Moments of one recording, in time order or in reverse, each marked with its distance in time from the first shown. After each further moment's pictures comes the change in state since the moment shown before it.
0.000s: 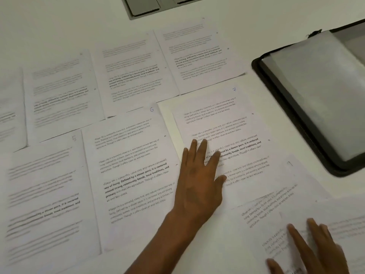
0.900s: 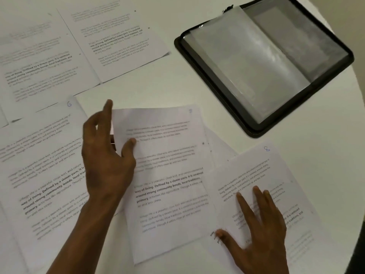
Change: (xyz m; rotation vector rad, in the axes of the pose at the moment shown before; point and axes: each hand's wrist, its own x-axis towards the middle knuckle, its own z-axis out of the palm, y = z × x) left_hand 0.026 0.018 -0.049 -0.316 0.220 -0.215; right_hand -0.042 0.020 -0.006 0.125 0.067 0.126
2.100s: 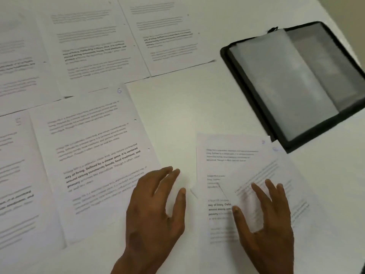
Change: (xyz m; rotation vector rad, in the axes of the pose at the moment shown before) left_hand -0.100 -0.027 -0.036 -0.001 -0.079 0.072; right_hand 0.038 -0.072 -0.005 0.053 0.104 0.042
